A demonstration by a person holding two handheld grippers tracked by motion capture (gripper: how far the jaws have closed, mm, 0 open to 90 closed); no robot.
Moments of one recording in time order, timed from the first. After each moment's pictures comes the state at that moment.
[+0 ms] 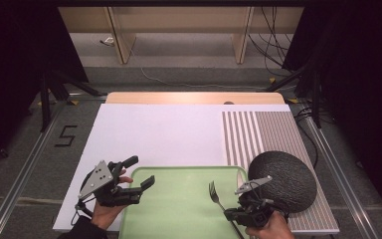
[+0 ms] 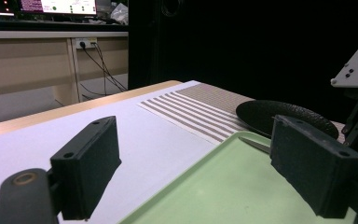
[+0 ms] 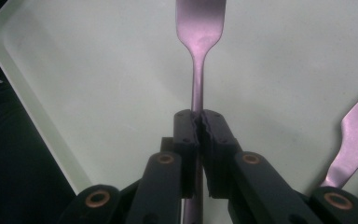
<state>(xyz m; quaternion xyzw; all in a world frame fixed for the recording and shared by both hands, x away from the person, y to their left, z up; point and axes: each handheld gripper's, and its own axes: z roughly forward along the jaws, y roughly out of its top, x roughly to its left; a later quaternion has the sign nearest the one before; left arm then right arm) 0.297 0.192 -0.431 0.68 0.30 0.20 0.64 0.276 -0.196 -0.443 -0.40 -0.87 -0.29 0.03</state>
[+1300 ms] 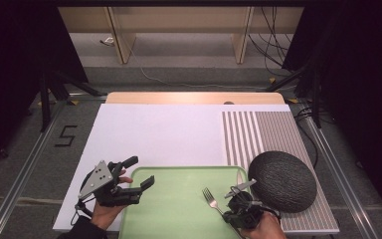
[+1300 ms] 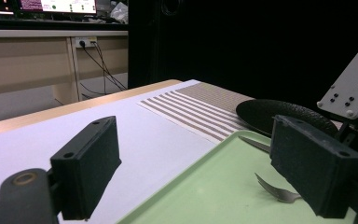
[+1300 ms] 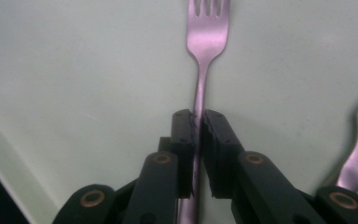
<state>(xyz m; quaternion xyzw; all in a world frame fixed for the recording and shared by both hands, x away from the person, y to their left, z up) 0.297 0.193 -0.432 0.68 0.30 0.20 0.64 0.280 -0.177 -0.465 -0.40 -0.89 -0.21 0.00</state>
